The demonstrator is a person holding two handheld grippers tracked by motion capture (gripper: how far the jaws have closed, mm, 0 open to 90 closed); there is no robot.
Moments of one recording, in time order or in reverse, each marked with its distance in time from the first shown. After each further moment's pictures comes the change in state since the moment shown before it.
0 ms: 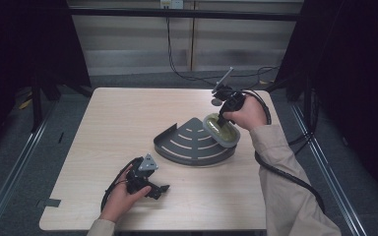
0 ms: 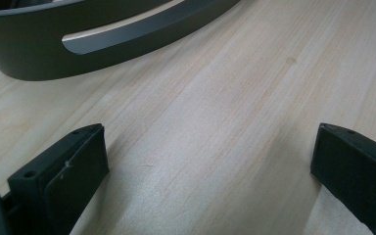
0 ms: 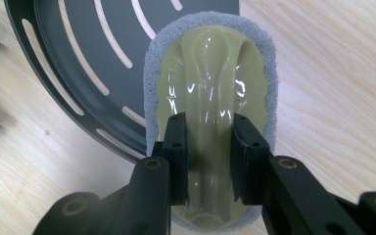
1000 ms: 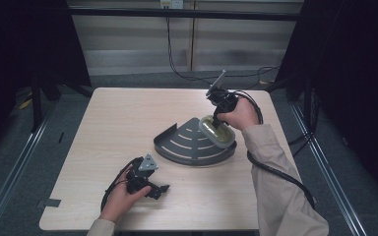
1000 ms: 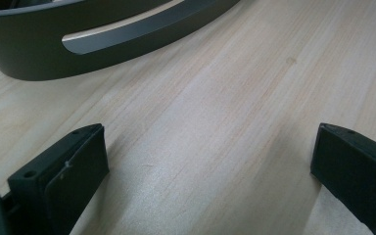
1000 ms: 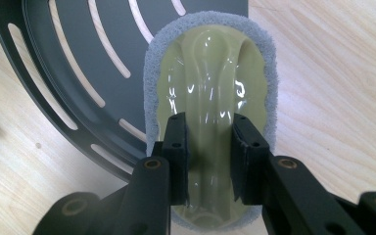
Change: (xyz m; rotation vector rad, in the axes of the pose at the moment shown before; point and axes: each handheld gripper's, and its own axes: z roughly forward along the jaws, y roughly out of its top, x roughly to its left) left arm 0.000 0.000 0.000 -0.001 0.000 0.001; right arm 0.003 0.013 0.021 0.022 0.000 -0.012
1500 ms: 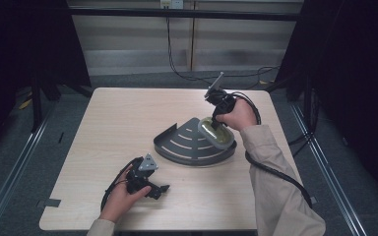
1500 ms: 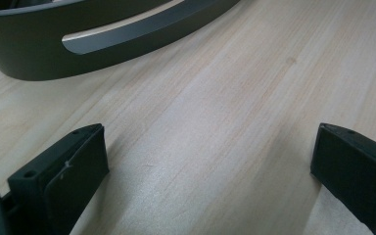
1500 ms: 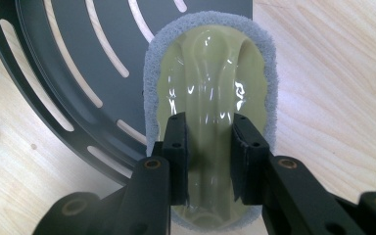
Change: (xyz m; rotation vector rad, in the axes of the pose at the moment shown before) left arm 0.000 0.000 0.000 0.000 0.000 0.000; right arm 0.000 0.003 0.009 0.015 0.002 -0.008
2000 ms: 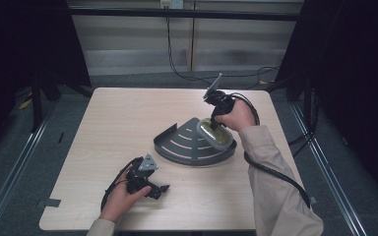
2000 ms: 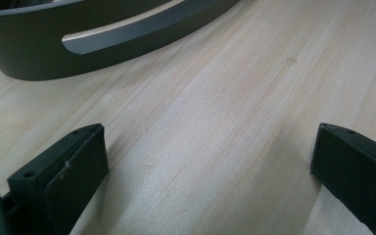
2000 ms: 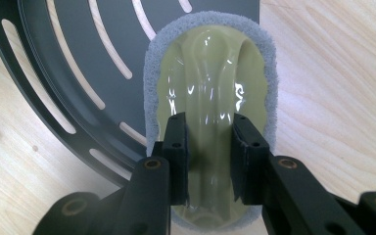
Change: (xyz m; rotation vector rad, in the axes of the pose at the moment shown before) left arm 0.000 0.000 0.000 0.001 0.001 0.000; right arm 0.001 0.002 0.005 0.003 0.012 -0.005
